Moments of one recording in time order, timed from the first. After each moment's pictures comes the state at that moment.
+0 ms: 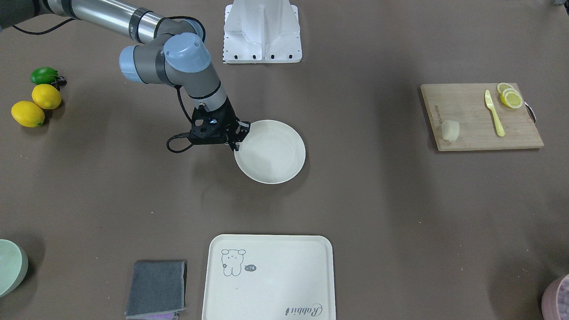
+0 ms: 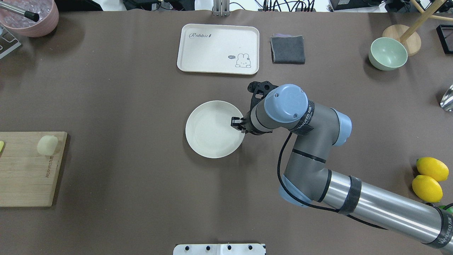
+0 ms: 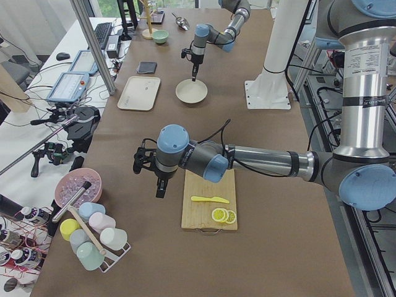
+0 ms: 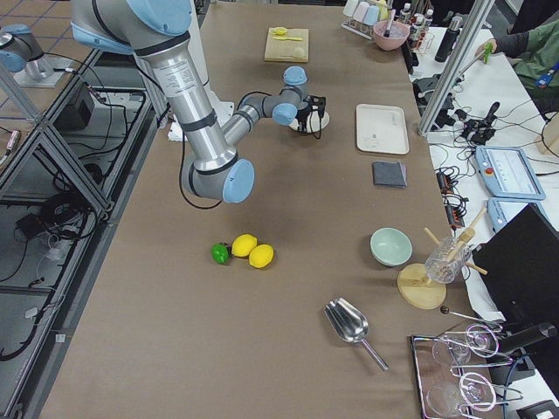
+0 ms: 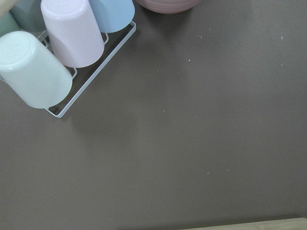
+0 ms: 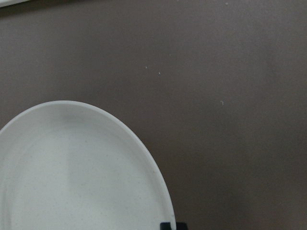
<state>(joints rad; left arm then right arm) -1.50 -1.51 -1.73 -1.96 -2.38 -0.38 0.51 -0.98 1.59 -1.22 1.82 1.38</state>
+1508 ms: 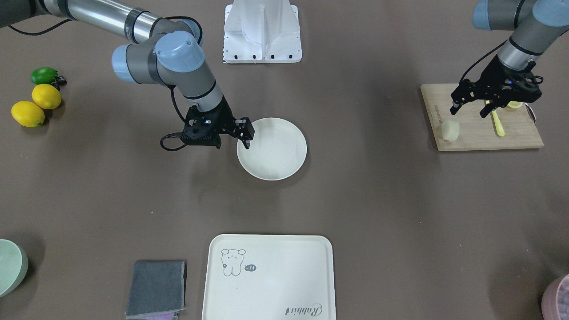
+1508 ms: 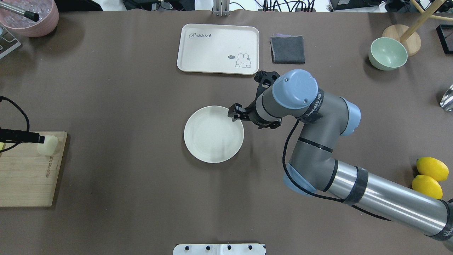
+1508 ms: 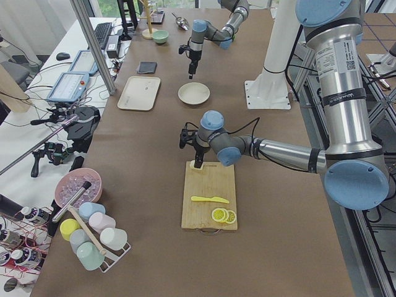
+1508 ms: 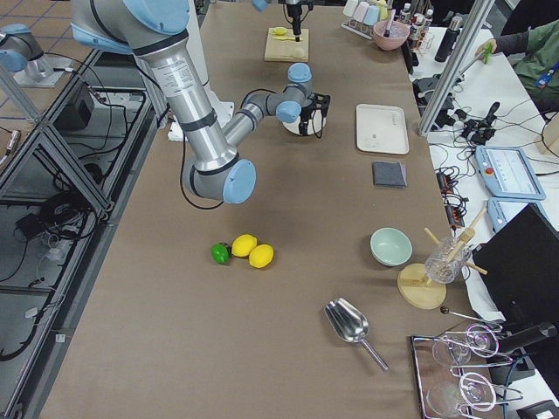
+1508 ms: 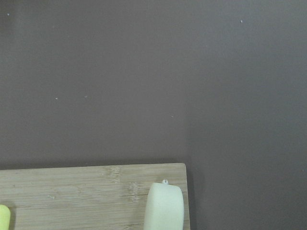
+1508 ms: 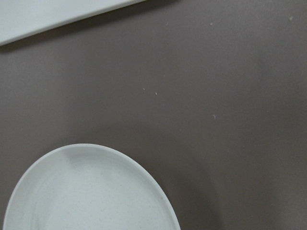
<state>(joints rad) -0.87 -1.33 -1.88 -2.33 -2.03 -0.93 0.58 -0.98 1.63 -1.22 1.91 1.46</state>
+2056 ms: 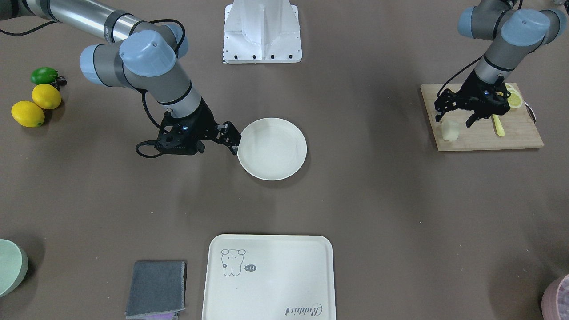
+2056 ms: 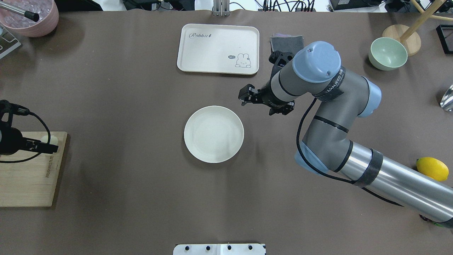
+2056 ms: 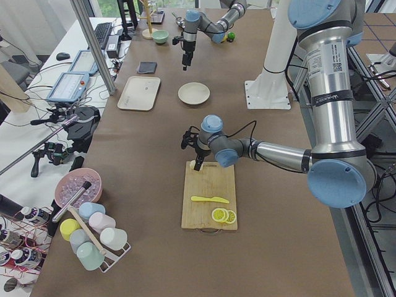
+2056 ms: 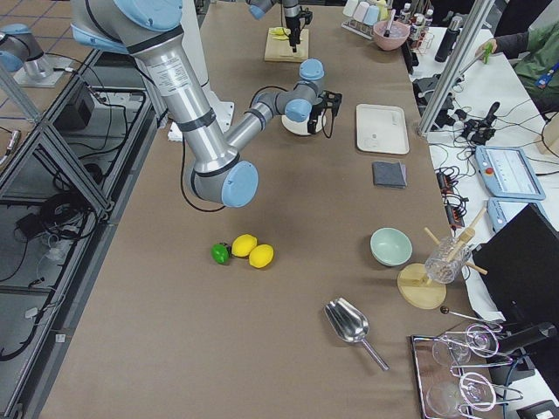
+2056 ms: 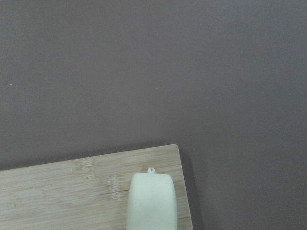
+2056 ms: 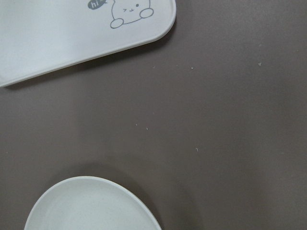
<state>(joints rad) -0.79 -1.38 -1.80 -2.32 -1.96 -0.78 0.67 -0.99 1.64 -1.23 2.00 1.45</state>
